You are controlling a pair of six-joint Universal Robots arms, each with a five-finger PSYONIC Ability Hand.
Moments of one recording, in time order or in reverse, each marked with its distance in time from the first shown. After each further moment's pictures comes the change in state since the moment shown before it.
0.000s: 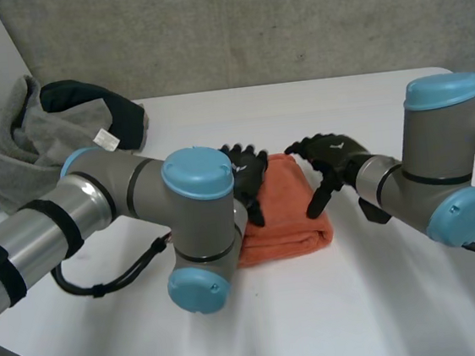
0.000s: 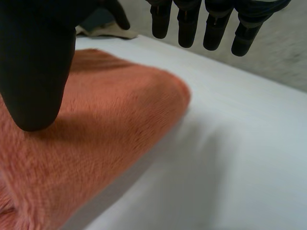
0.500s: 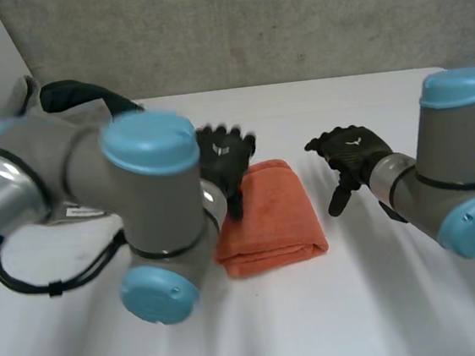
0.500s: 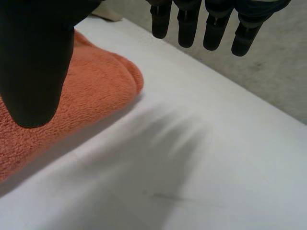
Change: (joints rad) left arm 0.014 0.303 -0.183 -0.083 0.031 0.060; right arm -0.001 -0.141 0.167 -0.053 0.128 -0.140; left_hand 0.000 0.000 0.000 0.000 0.000; right_hand 0.000 0.000 0.000 0.000 0.000
